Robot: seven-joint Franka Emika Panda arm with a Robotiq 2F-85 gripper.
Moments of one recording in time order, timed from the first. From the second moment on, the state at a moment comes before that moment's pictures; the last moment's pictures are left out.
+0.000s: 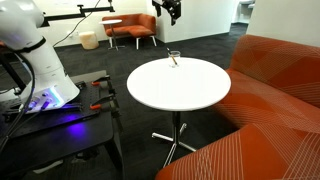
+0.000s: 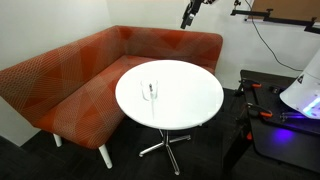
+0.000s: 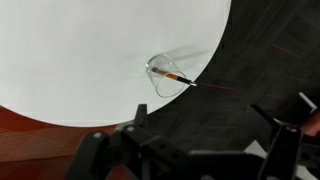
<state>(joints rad) -0.04 -0.08 -0.17 -2.26 0.64 2.21 -0.96</state>
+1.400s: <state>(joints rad) -0.15 0.15 -0.17 -2.03 0.86 1.65 -1.84</state>
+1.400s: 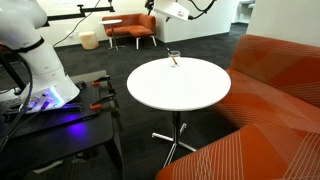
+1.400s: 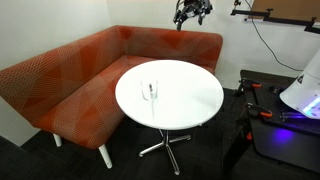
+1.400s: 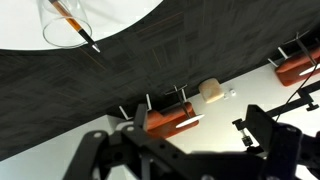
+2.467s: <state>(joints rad) -0.17 0.23 -0.16 -1.99 0.89 1.66 -2.13</state>
